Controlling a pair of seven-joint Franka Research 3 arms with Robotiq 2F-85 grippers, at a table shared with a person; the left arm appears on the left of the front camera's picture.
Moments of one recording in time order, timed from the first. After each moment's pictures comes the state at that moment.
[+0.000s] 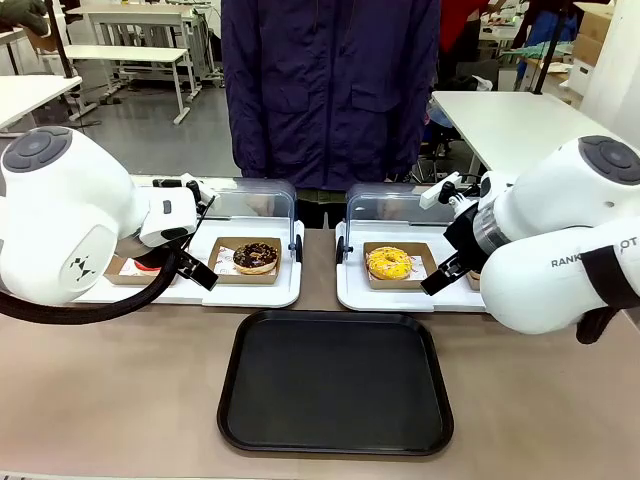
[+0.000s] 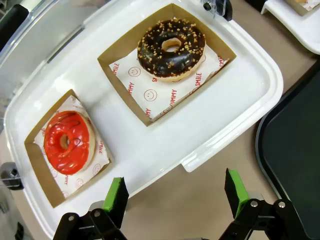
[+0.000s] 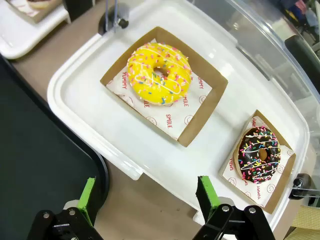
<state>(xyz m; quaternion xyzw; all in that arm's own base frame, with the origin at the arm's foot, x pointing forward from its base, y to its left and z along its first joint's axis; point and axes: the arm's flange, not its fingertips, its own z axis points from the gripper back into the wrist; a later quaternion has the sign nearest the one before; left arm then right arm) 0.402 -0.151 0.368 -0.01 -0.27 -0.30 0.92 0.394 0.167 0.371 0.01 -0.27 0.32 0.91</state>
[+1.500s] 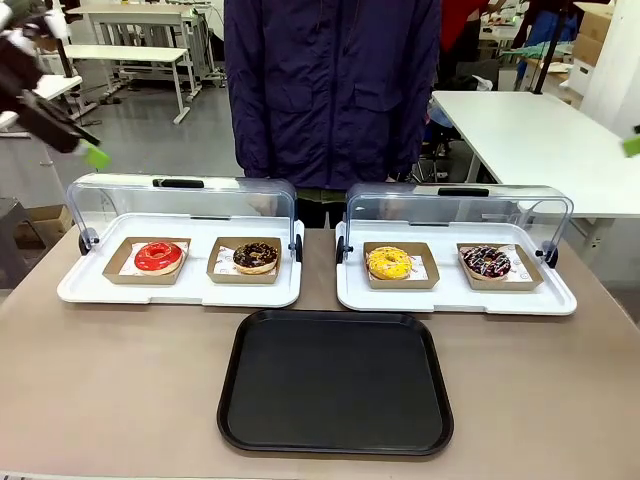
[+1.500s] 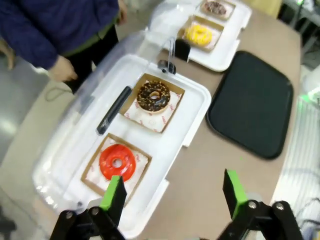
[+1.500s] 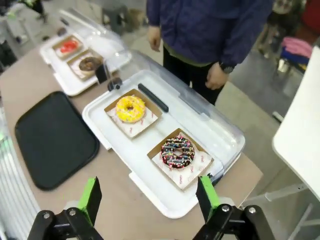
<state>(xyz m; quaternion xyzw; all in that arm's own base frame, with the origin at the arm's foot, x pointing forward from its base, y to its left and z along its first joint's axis) 0.430 0.041 0.565 -0.21 -0.30 -0.47 0.80 0.380 -0.123 0.582 0.20 -0.38 0.36 0.83</state>
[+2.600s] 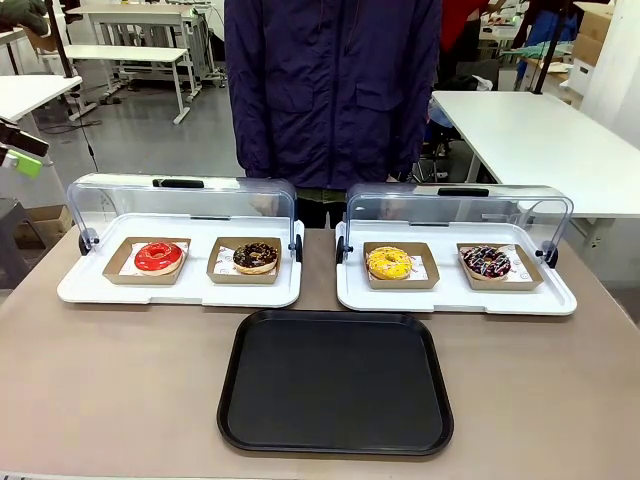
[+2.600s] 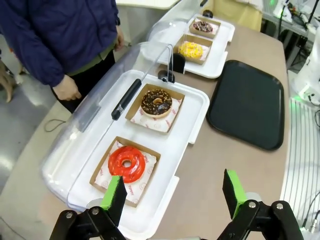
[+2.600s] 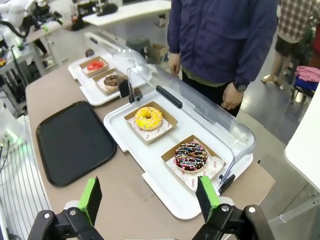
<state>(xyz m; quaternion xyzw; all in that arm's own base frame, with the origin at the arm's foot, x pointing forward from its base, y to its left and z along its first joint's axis) 0.423 0.114 0.536 -0.26 -0.36 -0.48 0.76 0.340 -0.183 0.538 0.28 -0.43 0.37 0.78</state>
